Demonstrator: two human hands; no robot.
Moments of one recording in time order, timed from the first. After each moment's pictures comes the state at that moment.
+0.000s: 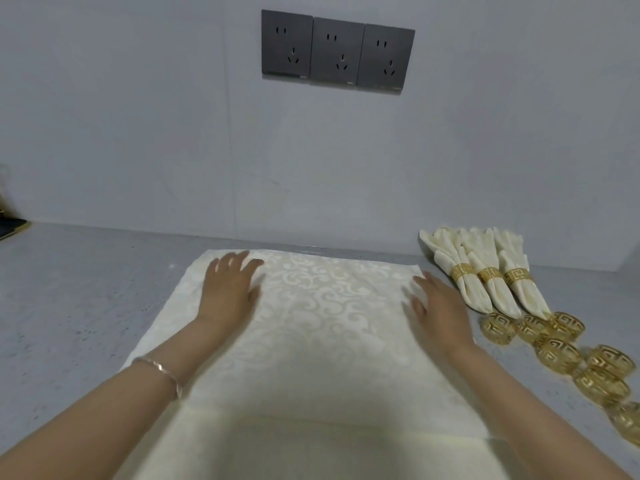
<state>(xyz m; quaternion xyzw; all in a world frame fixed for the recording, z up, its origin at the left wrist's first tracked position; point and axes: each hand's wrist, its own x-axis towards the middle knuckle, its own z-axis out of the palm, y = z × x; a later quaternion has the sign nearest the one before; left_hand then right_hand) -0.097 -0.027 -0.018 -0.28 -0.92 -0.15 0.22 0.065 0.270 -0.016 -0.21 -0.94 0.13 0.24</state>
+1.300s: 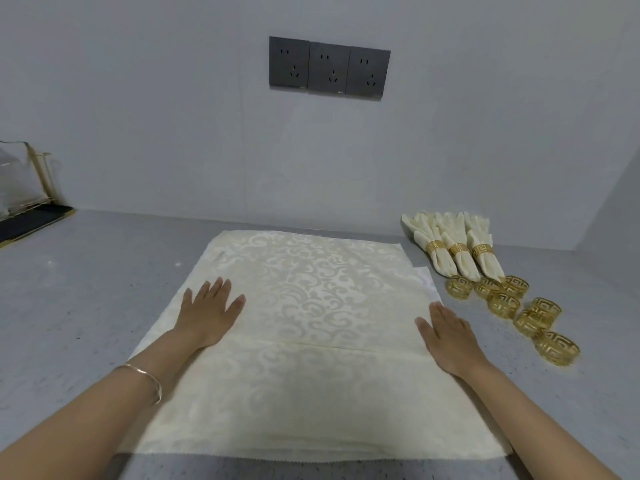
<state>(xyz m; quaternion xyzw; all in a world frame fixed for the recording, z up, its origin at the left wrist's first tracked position) -0.008 -0.106 -0.043 -0.20 -0.98 -0.09 -0.05 0.192 0.254 -0.045 -0.26 -0.96 0.11 0.01</state>
